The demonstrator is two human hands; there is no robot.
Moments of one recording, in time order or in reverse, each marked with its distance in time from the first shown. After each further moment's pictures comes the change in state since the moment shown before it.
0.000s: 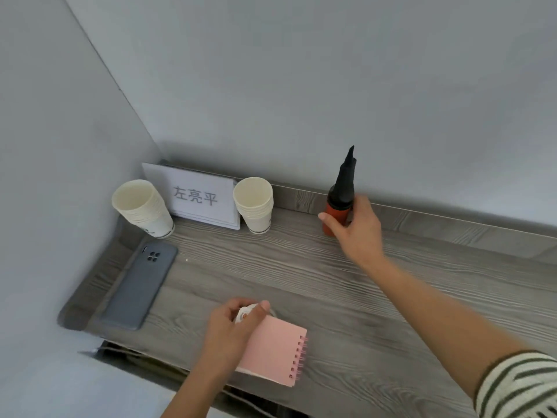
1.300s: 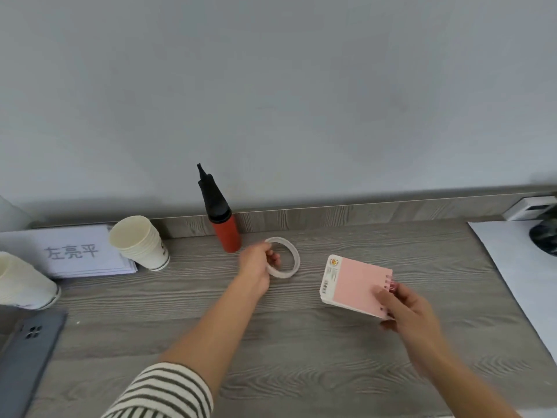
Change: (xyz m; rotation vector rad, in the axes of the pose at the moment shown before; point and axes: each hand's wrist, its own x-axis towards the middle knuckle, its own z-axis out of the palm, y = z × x) left_hand 0.067 0.075 0.234 -0.367 -0.210 -0.180; right_hand -0.174 0.100 -0.192 0.660 0.196 0.687
